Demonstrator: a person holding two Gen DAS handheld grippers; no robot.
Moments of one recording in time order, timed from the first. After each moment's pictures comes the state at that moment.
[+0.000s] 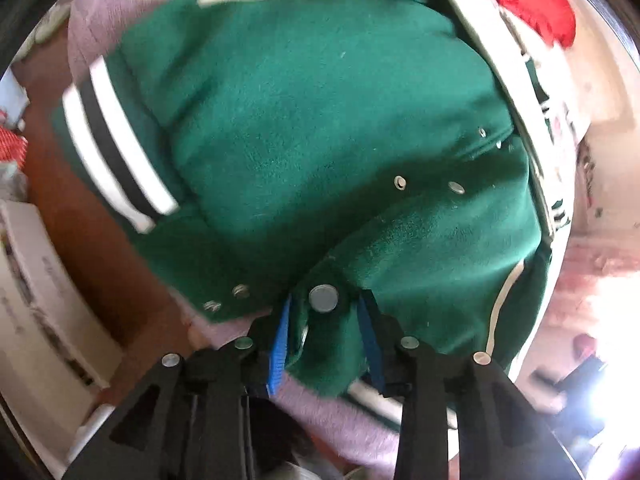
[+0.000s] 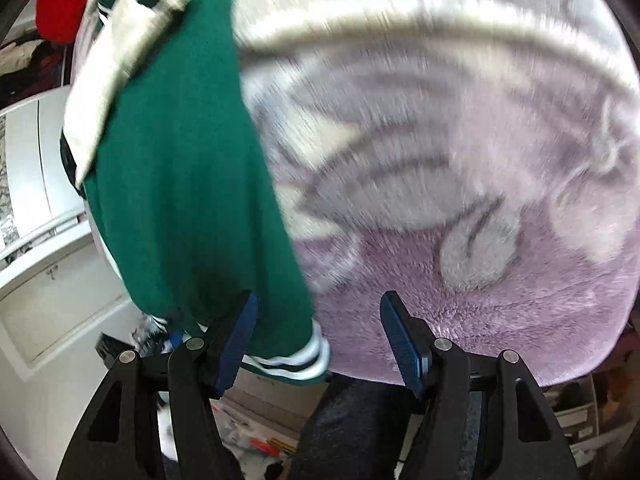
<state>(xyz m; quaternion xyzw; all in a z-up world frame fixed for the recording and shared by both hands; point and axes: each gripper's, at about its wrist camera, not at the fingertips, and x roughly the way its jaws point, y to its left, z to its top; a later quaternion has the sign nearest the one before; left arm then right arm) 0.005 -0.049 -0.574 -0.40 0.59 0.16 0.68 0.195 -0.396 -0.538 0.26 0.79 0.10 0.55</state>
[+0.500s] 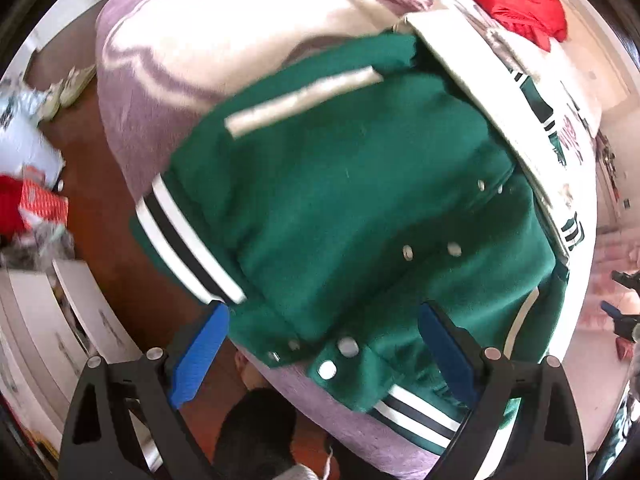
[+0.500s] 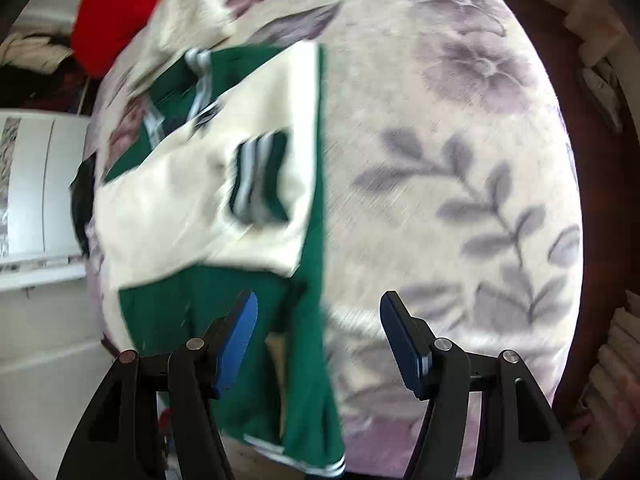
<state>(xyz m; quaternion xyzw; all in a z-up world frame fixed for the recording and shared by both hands) 0.026 -0.035 -0.535 -0.33 0.57 0.22 0.72 0.384 -0.420 -0.455 0.20 0.71 0.08 0.67</state>
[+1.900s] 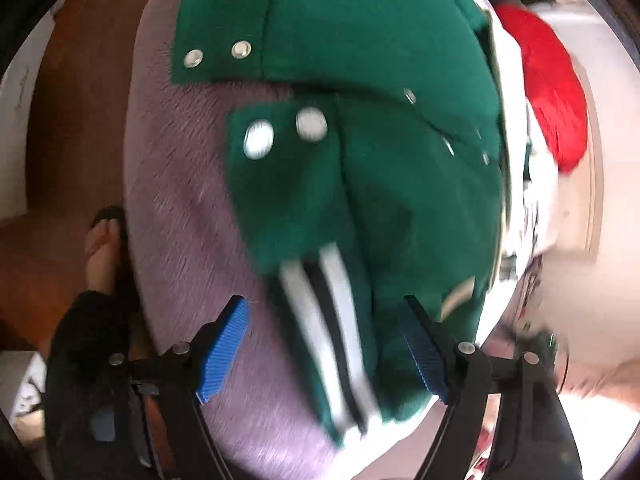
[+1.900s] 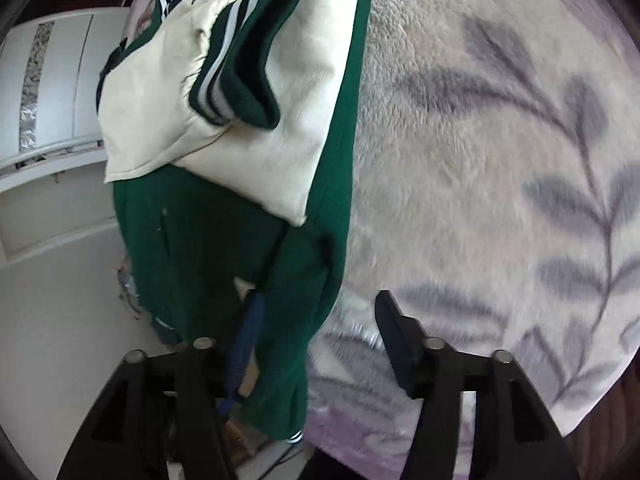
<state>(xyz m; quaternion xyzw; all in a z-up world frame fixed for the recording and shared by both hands) -0.062 -0.121 -0.623 -0.63 0.42 0.22 0.61 0.355 -0.380 -0.585 0.15 0.78 0.26 0.54</state>
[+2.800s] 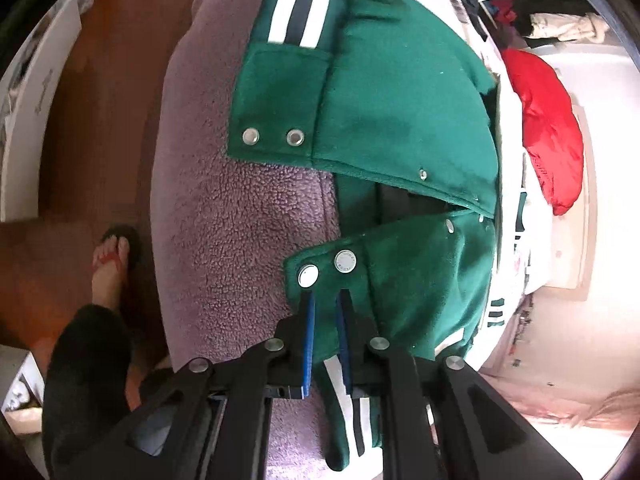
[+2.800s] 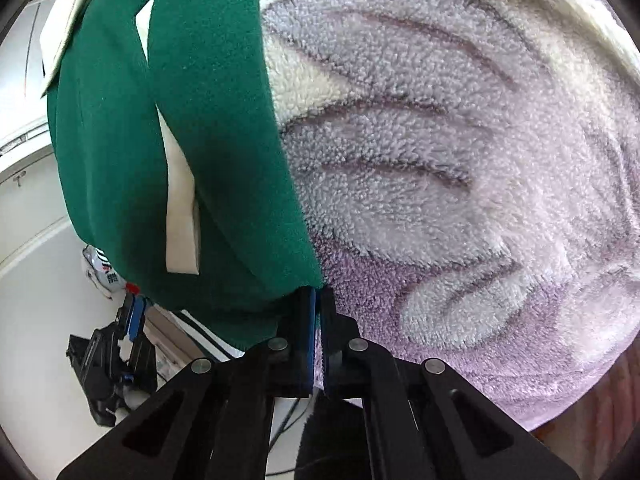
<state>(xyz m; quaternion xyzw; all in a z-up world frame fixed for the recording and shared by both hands) -0.099 -0.096 -0.611 -0.65 0.37 0.26 0.61 0.168 -0.363 -0.640 0.12 0.85 0.19 0.48</state>
